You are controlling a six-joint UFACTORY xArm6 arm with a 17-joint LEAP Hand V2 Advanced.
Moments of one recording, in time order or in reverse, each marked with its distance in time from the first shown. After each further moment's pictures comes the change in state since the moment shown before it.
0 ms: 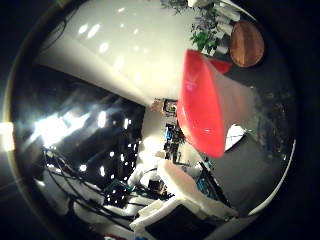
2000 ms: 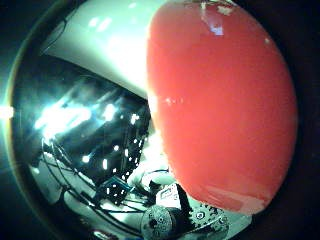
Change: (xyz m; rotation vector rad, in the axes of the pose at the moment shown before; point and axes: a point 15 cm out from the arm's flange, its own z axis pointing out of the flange) arm -0.097 0.037 0.049 0.089 -0.049 -0.099
